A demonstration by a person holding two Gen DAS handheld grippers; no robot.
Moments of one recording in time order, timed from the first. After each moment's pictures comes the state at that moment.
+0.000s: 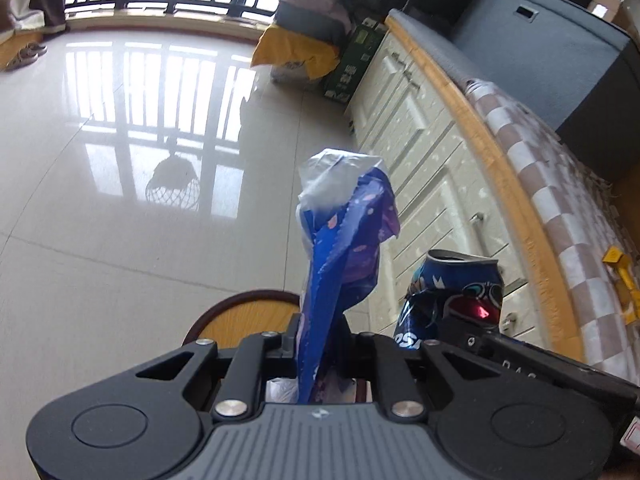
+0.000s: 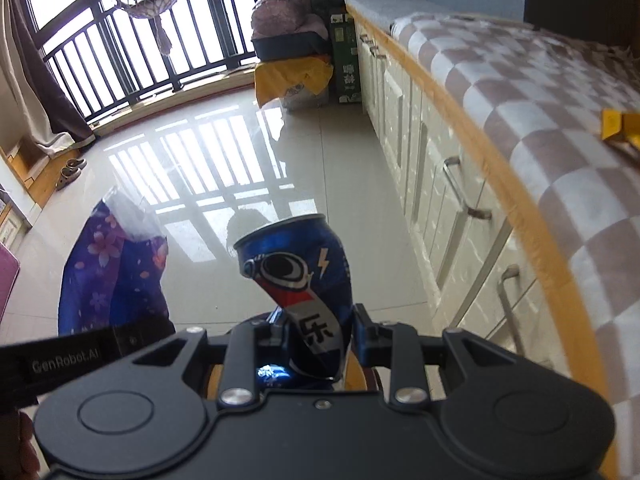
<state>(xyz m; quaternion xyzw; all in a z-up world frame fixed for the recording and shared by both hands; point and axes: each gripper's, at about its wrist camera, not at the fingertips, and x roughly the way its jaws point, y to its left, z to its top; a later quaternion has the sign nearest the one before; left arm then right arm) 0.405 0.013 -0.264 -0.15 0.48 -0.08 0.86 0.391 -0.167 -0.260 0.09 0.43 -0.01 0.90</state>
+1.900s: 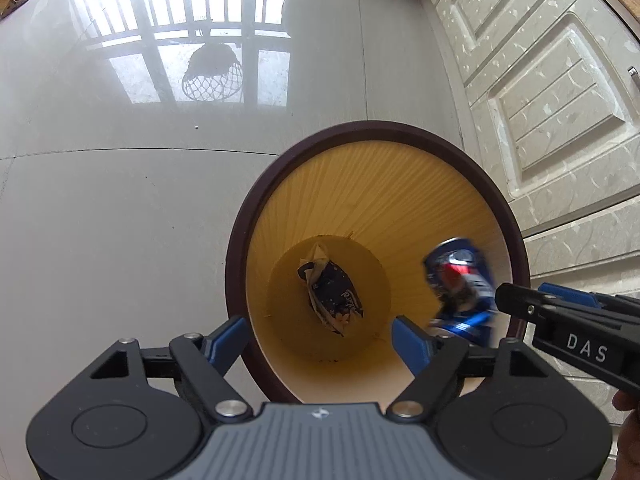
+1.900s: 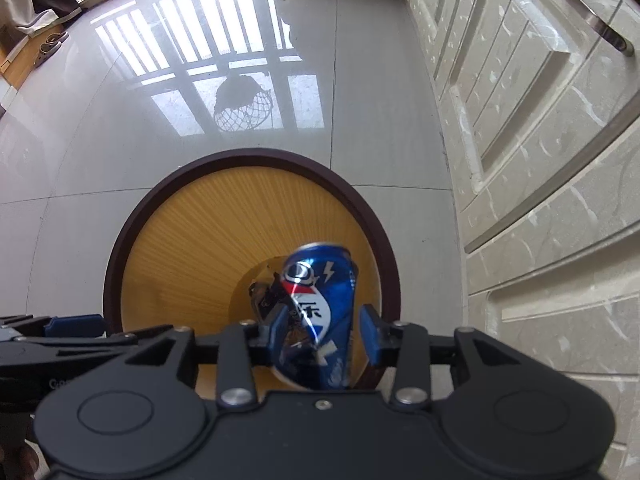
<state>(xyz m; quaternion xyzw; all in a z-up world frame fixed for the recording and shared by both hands) 0.430 0.034 -0.427 -0.07 0.63 -0.05 0.78 0.437 -0.139 -0.421 0.02 0.59 0.01 0.81</state>
